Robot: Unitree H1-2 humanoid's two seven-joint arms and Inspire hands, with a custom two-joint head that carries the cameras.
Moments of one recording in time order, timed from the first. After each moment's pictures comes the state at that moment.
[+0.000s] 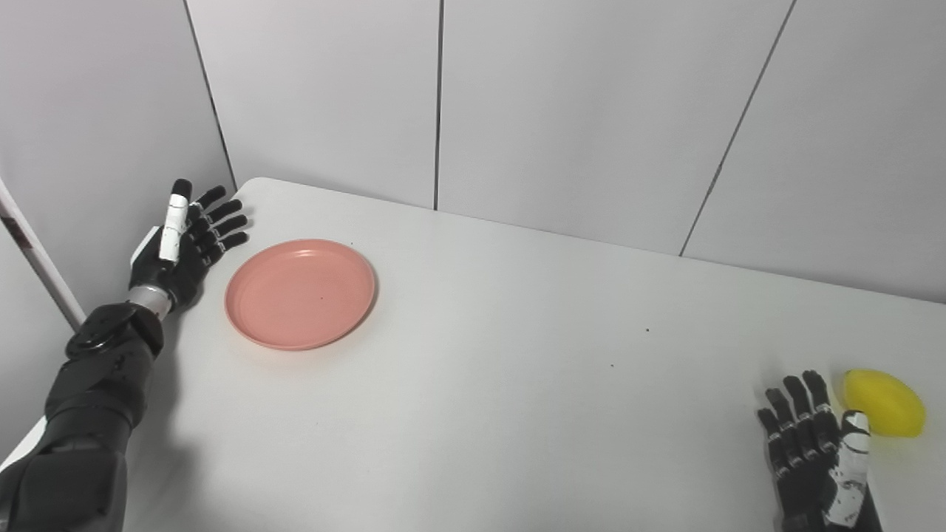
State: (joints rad) left arm -0.62 0.57 0.34 1.06 -0.42 -0.15 -0.42; right arm 0.02 -0.08 -0.15 -0.05 0.42 0.03 0.16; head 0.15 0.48
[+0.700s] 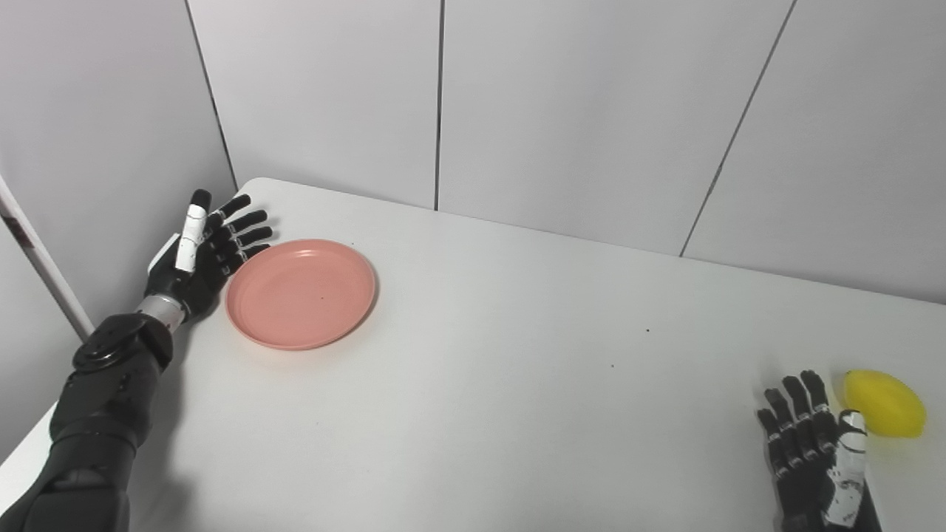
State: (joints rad) left arm -0.52 0.52 0.33 0.79 -0.43 0.00 -0.44; right arm 0.02 -0.08 -0.14 -0.05 0.41 0.03 0.16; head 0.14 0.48
